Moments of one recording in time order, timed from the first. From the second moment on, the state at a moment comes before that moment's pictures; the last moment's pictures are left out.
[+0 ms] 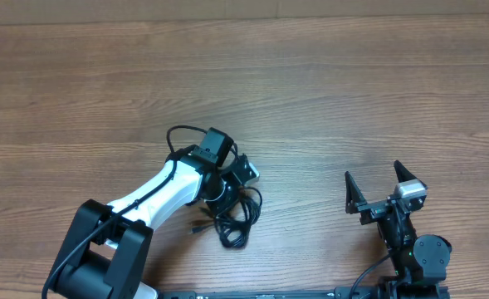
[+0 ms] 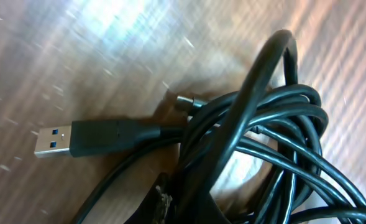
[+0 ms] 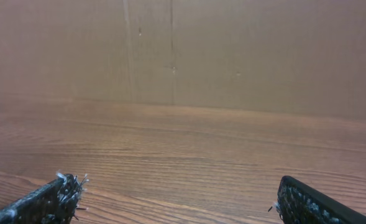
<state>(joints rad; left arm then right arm) -0.48 1.67 0.87 -0.63 0.28 0.44 0.00 0.01 0.02 -0.01 -0.23 0.01</state>
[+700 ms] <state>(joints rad) -0.48 1.67 0.95 -0.34 0.03 -0.02 0.00 0.01 0.02 -0.02 -0.23 0.01</state>
